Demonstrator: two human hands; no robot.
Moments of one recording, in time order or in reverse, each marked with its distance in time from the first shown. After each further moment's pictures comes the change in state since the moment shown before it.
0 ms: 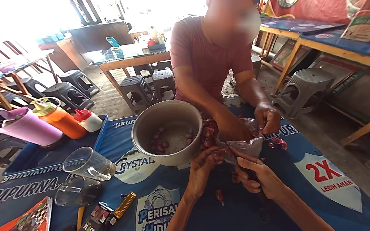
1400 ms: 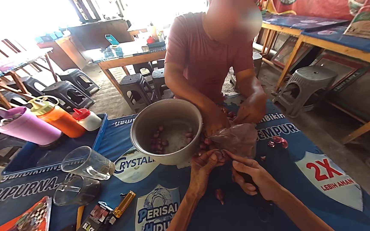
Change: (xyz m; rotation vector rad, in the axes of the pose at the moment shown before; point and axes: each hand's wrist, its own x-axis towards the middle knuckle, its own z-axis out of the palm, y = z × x) left_hand -0.002 -0.006 0.006 -0.092 0.115 -0.089; right_hand 0.002 0.007 0.003 -0.161 -0.013 -0.016
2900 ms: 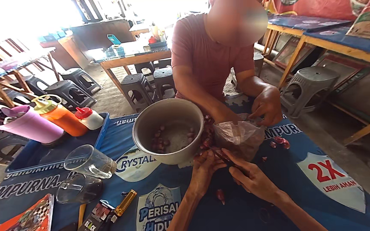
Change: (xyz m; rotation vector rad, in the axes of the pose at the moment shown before) left_hand 0.000 0.006 0.004 -0.133 -0.004 -0.120; right_hand 0.004 0.016 0.001 -0.585 0.059 -0.328
